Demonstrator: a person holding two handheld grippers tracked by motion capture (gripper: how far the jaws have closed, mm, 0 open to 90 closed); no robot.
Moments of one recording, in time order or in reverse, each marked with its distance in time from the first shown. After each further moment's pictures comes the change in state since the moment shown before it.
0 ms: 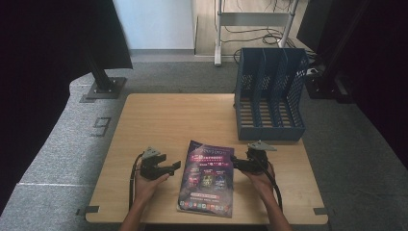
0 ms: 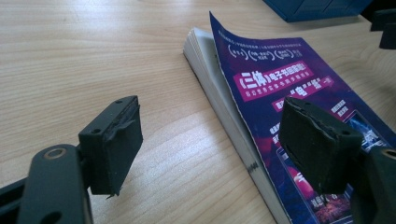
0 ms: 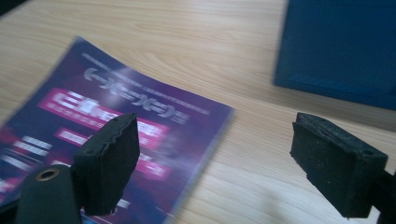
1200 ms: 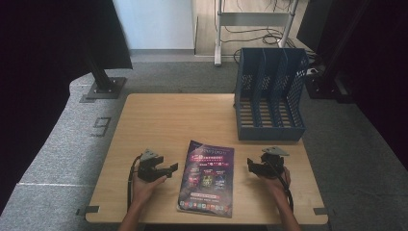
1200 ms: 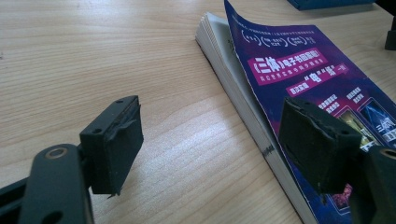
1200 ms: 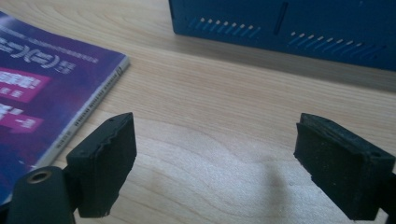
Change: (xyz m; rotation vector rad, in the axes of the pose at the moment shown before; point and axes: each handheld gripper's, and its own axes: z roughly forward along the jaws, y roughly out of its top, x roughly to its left) left arm 0.007 -0.009 -0.003 0.024 0.026 0.007; right arm -0.050 -0.028 -0.012 0.062 -0.193 -0.008
